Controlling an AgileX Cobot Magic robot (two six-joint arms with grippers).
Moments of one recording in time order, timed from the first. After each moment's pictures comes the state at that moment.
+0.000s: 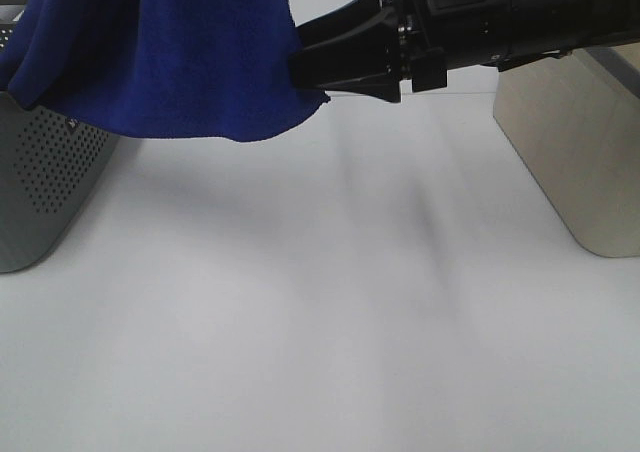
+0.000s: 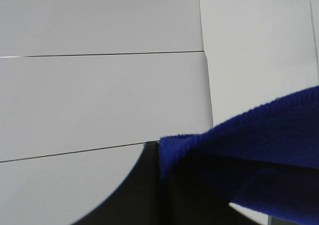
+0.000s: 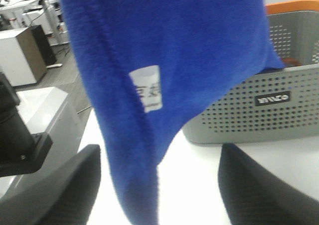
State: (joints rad) left arm -0.85 1.47 -1.78 0.65 0.76 0.89; right arm 0.24 1.85 -1.18 1.54 1.18 -1.90
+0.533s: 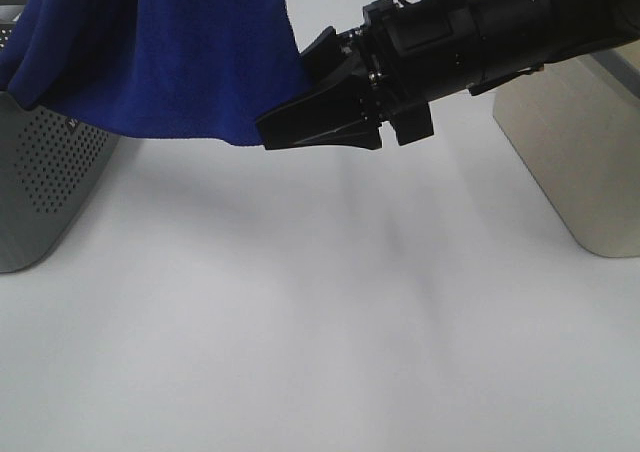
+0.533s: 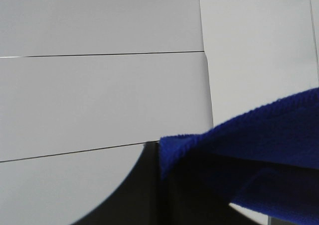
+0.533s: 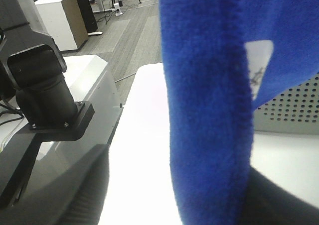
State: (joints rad) left arm -0.85 1.47 -1.78 0.65 0.76 0.89; right arm 0.32 1.85 -1.18 1.44 1.21 -1.88
